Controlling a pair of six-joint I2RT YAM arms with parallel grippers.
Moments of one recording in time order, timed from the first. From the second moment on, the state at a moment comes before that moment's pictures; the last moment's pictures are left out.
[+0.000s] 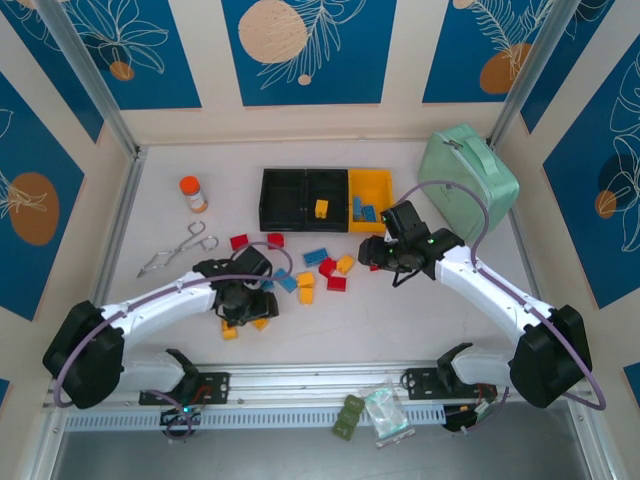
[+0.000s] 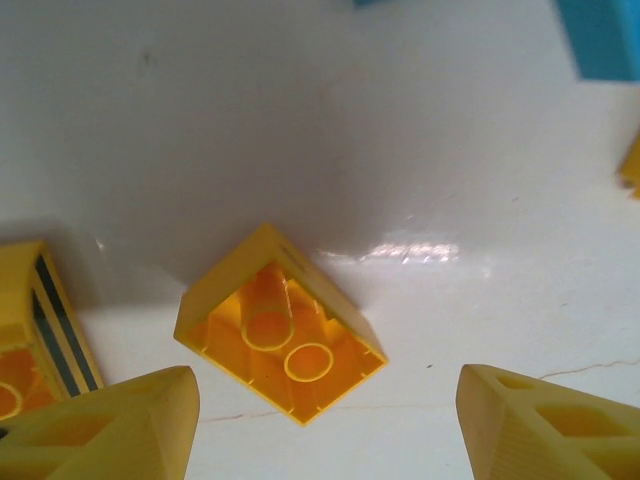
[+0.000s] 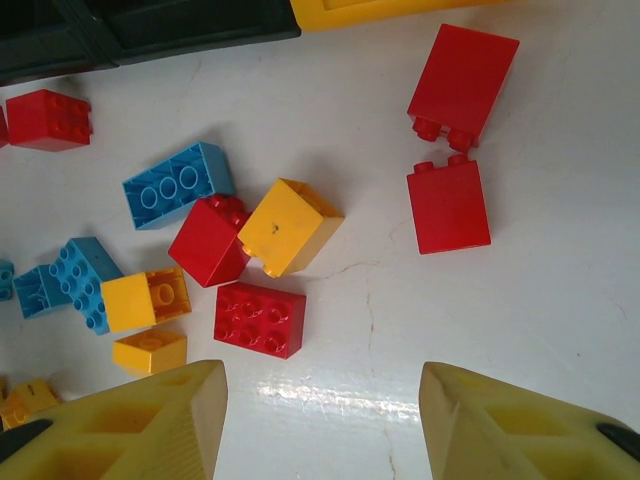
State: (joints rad) left arm -0.73 1.28 0.71 -0.81 0.12 -0.89; right arm 0.52 1.24 0.92 -0.69 -0.07 0.64
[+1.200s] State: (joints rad) left arm -0.71 1.70 1.34 -0.76 -0.03 -0.61; right arm 0.56 0.99 0.75 -0.62 -0.18 0.69
